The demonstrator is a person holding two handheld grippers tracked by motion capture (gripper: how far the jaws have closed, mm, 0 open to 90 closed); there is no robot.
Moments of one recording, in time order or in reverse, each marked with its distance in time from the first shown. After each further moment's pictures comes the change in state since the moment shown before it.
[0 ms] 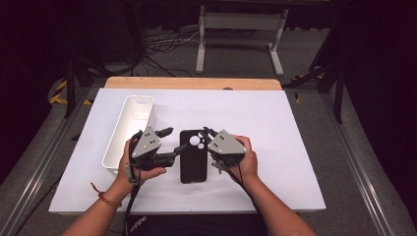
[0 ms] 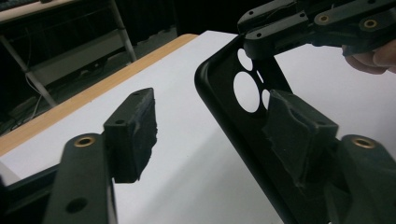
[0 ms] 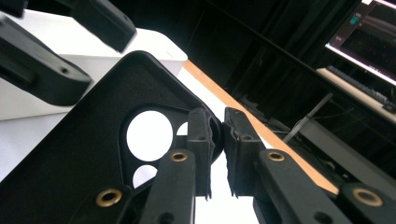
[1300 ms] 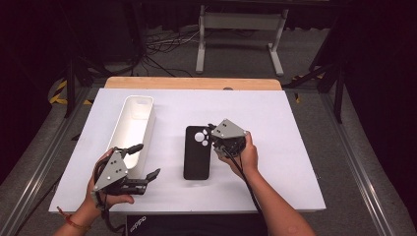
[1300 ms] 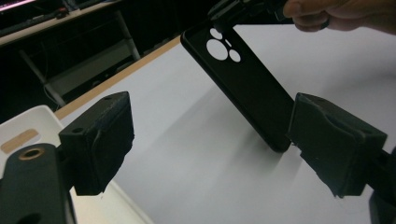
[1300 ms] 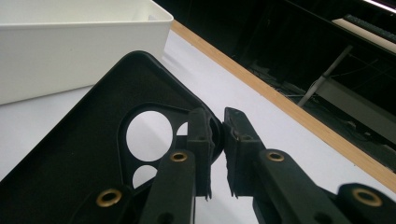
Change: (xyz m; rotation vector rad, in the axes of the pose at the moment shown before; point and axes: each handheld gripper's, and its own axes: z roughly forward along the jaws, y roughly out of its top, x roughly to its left) left arm -0.003 -0.046 -0.070 -0.055 0.012 0.080; right arm -0.023 -0.017 0.026 0.129 0.032 0.136
